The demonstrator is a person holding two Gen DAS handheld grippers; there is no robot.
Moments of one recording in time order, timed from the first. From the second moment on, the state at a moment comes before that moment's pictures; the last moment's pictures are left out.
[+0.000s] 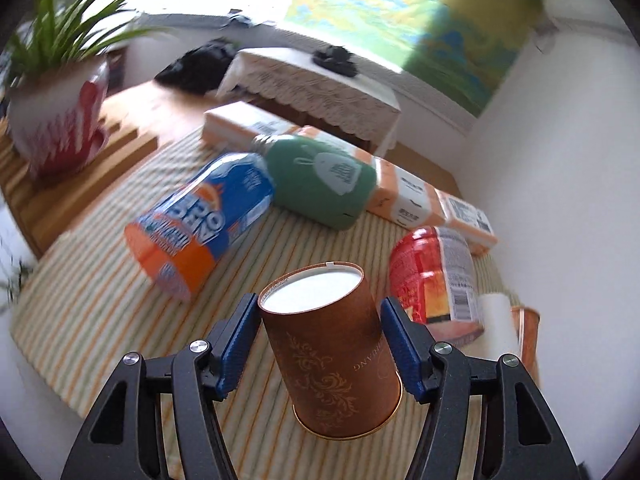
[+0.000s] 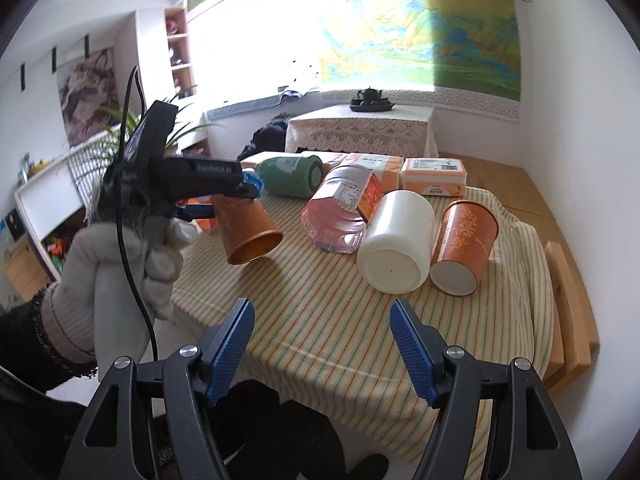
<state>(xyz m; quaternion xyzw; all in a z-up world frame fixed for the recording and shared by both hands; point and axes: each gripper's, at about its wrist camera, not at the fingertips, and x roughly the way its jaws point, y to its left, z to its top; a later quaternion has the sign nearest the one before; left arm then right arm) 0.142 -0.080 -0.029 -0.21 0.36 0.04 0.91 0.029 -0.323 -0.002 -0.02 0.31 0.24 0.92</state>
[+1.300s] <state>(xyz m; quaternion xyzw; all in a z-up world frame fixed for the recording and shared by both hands) 0.020 -0.059 -0.007 -0.04 0.28 -0.05 0.96 -0.011 -0.266 0.006 -0.02 0.25 0.14 0.96</state>
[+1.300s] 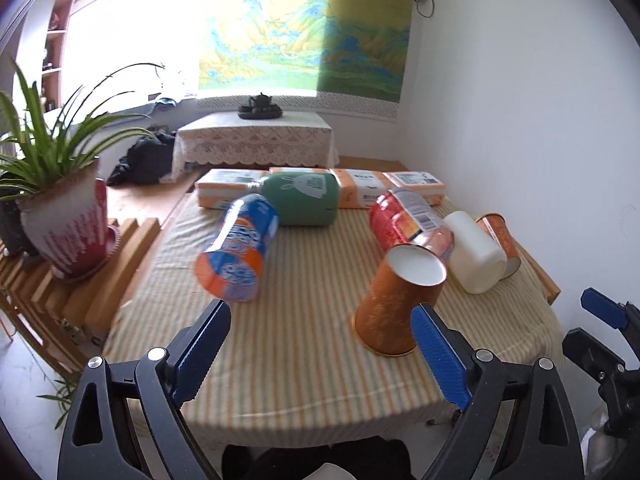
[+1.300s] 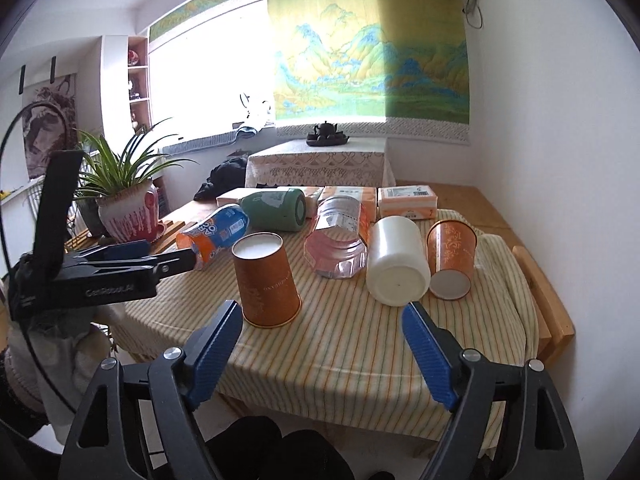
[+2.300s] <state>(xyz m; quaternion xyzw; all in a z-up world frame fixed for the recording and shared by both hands) -0.043 -0.025 0.001 -0.02 0.21 0.01 0.98 -0.006 -0.233 -0.003 0.01 0.21 0.04 0.98</state>
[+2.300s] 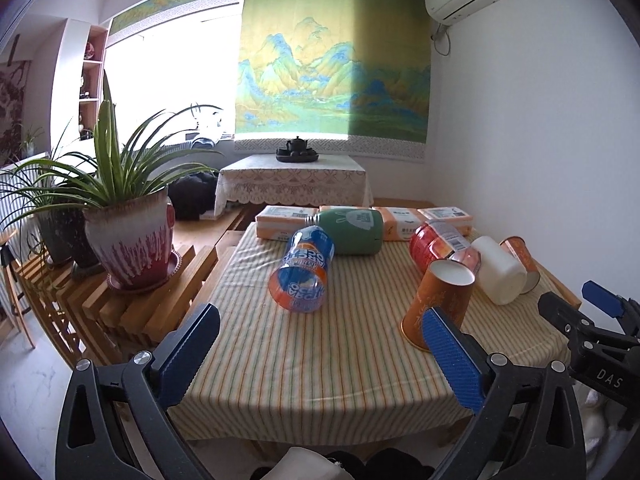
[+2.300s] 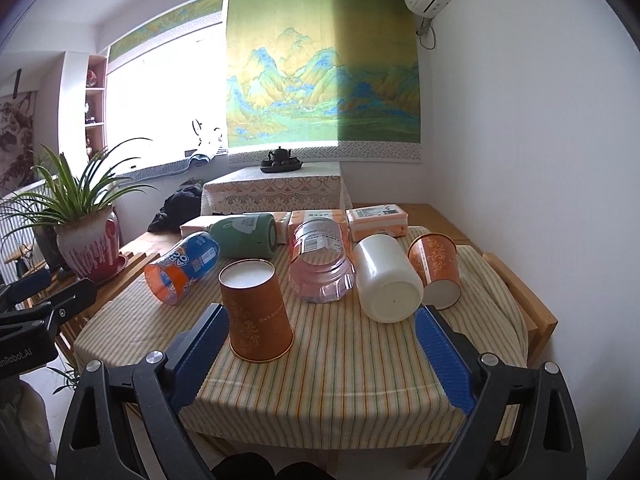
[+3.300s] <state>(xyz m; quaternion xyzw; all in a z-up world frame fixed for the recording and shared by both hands) -0.028 -0.025 -0.012 -0.01 0.23 0.02 0.97 -0.004 -0.229 -0.009 0.00 0.21 0.04 0.98</state>
